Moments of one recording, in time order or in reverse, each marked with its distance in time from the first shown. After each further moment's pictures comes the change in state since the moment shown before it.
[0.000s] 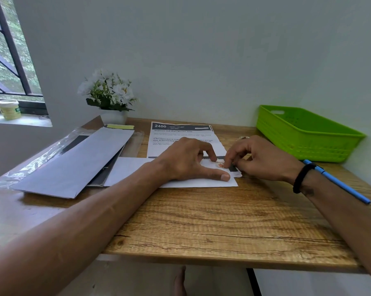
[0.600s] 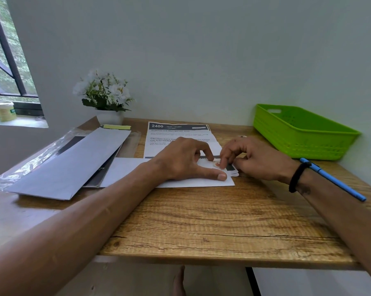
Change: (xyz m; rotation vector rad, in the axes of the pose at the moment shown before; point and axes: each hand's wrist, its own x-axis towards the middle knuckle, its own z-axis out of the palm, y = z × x) left_hand -0.001 0.002 -0.001 -0.006 0.000 0.000; right_hand -0.001 -0.001 0.001 0.116 -0.046 0.011
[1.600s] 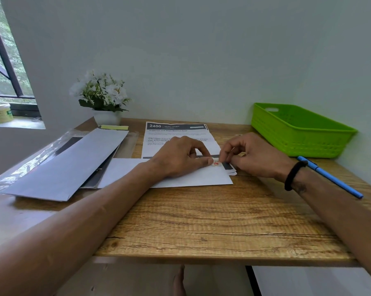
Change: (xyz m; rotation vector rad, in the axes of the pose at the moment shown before) left_hand 0.007 -0.012 0.006 -0.046 0.016 -0.056; right_hand 0.005 0.007 0.005 0.040 0.108 0.066
